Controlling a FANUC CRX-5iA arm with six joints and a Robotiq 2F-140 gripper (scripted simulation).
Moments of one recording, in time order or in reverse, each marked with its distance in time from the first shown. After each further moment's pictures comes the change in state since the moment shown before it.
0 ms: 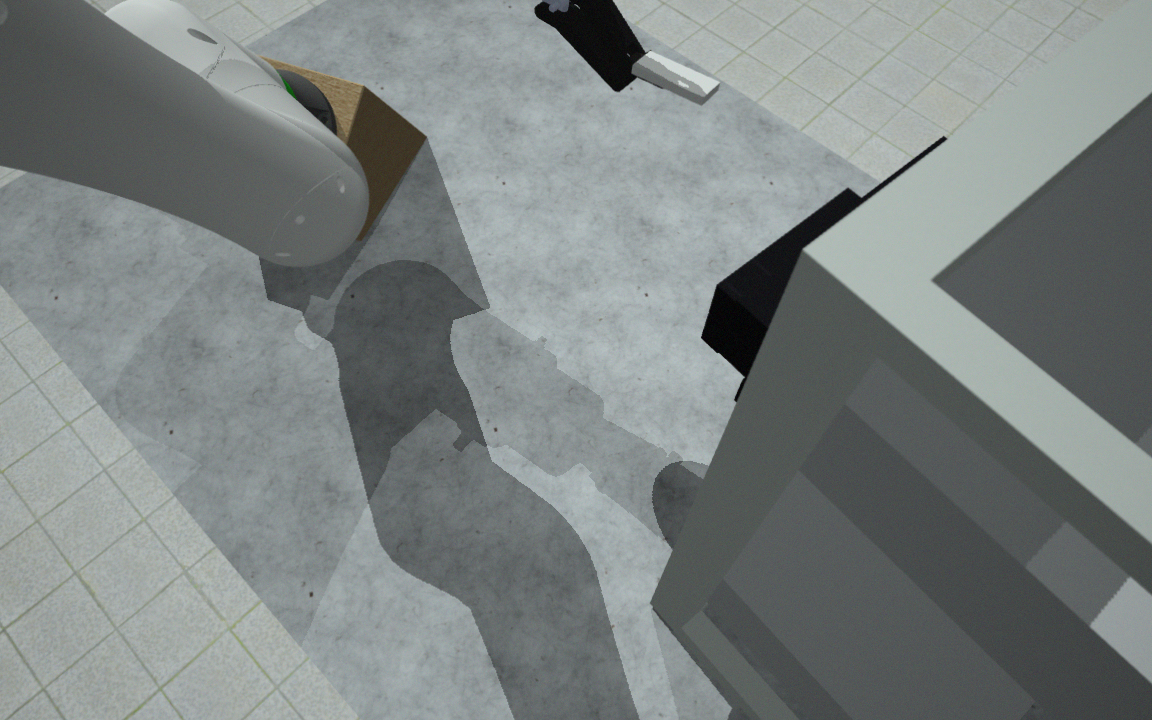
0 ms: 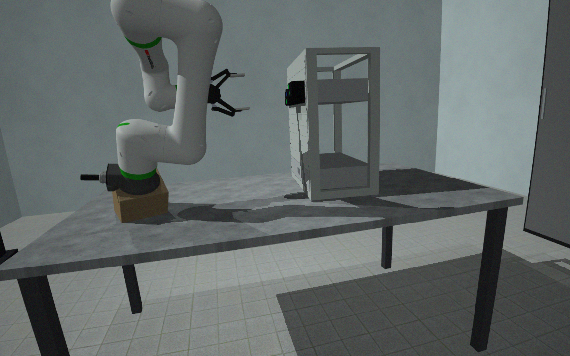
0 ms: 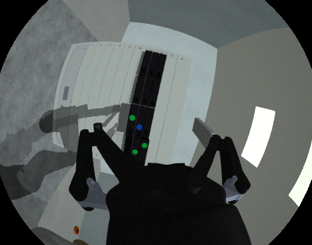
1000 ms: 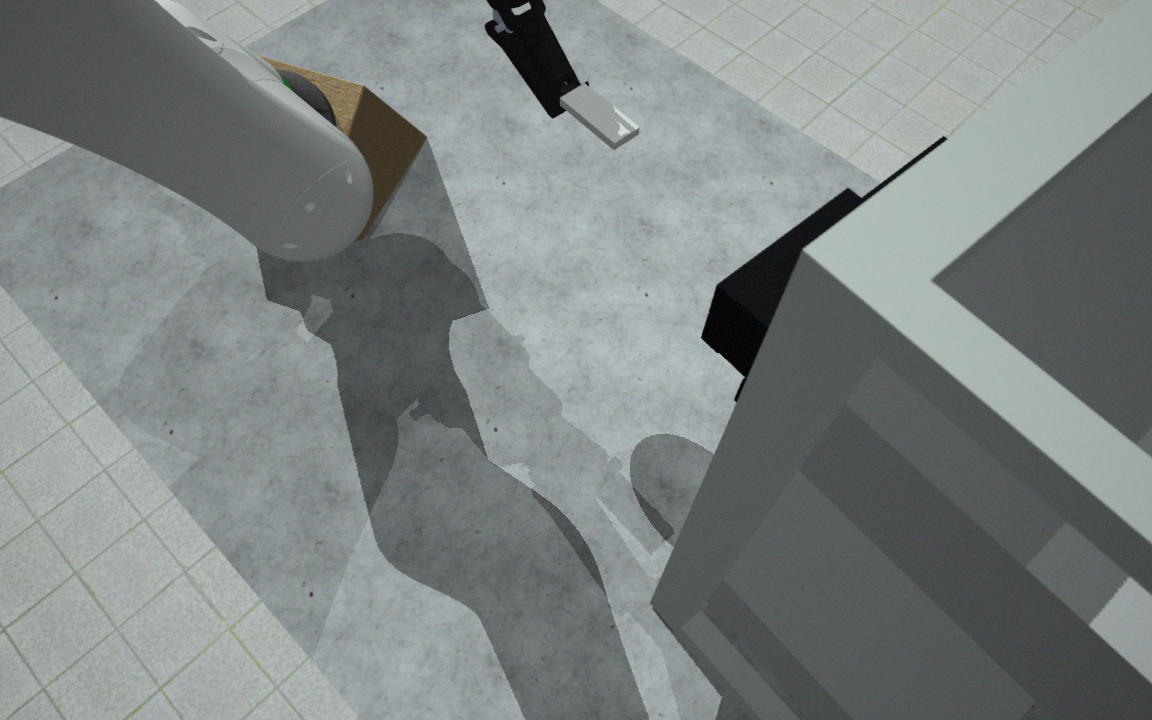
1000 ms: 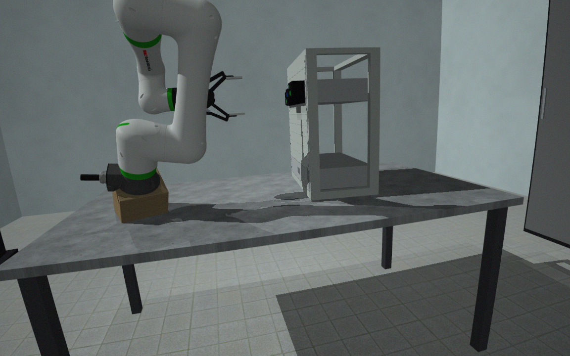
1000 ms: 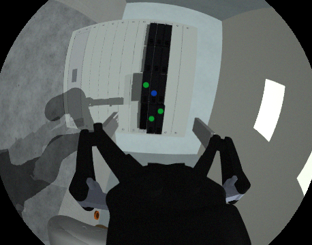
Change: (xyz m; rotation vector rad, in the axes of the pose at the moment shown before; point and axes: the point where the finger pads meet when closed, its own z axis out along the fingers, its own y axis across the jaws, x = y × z) arm -0.064 -0.030 -0.035 0.052 -0.230 0.135
